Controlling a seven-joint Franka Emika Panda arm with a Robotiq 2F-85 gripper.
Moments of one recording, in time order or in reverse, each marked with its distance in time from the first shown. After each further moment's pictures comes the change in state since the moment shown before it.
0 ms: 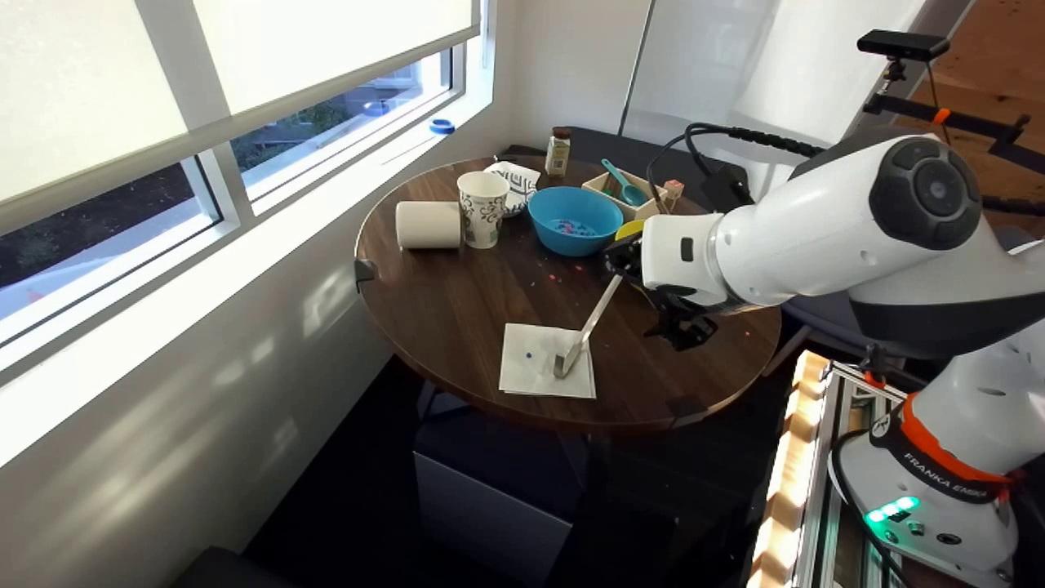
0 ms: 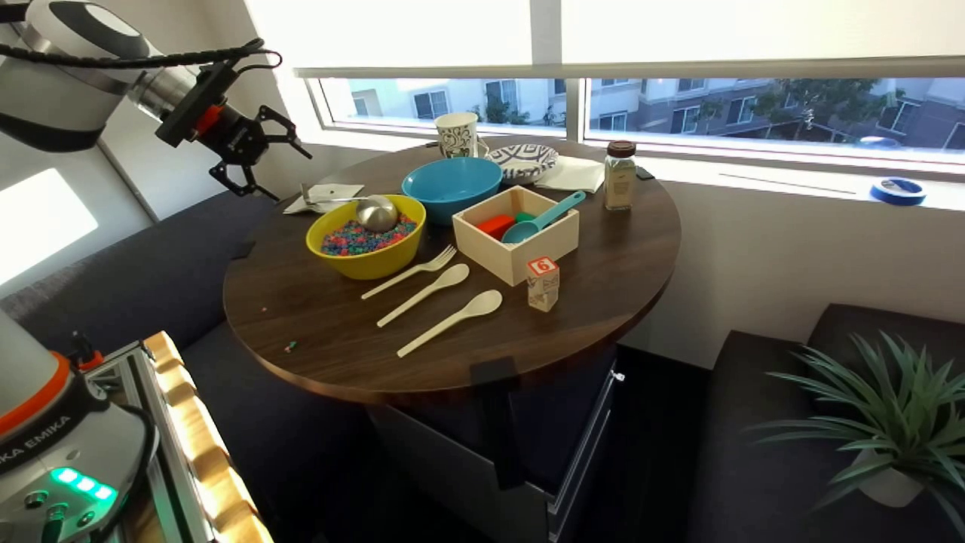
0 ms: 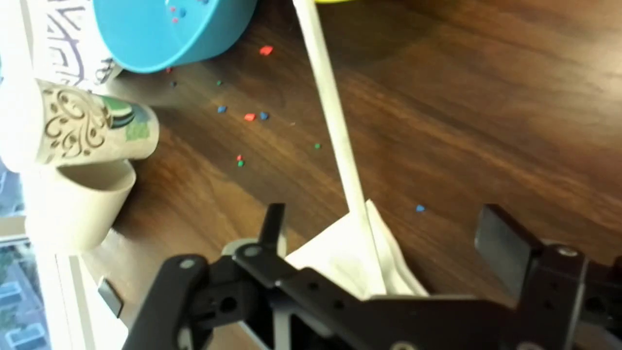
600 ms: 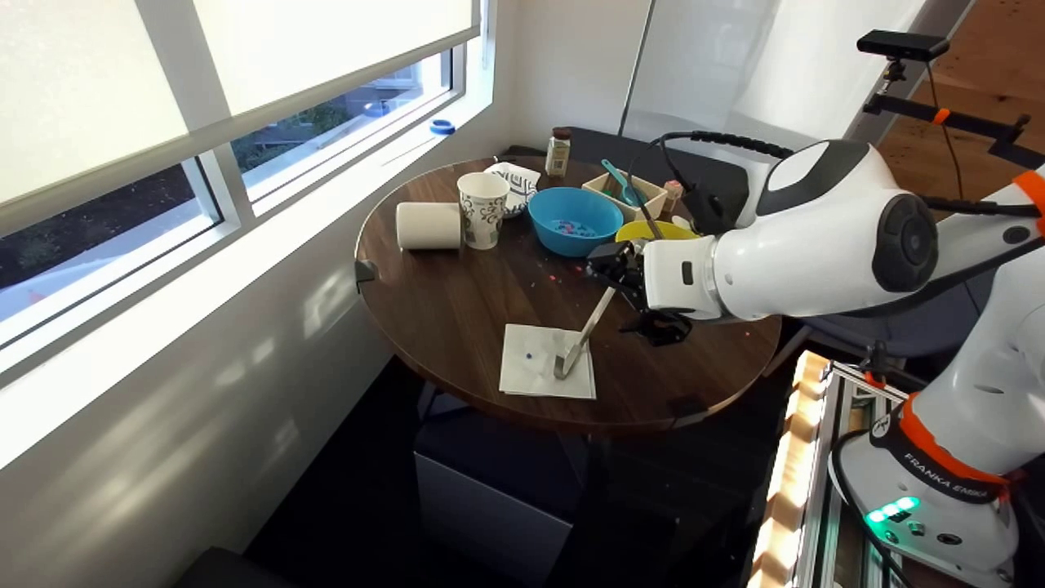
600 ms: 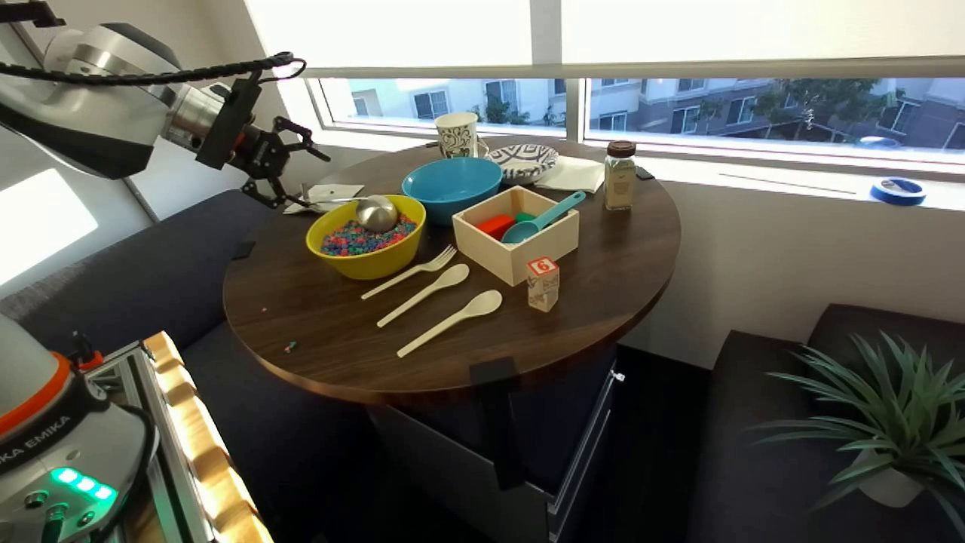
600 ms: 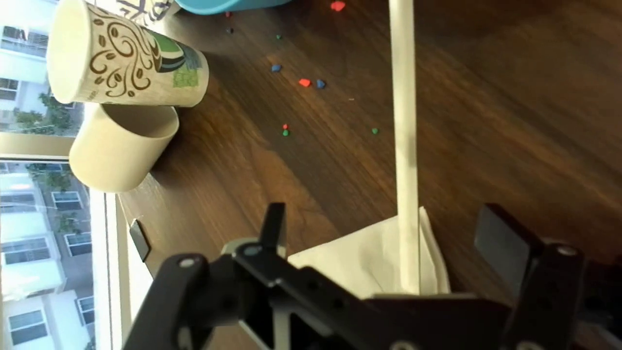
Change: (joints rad) arm -0.106 0.098 -0.038 0.001 -0.564 0.213 0.289
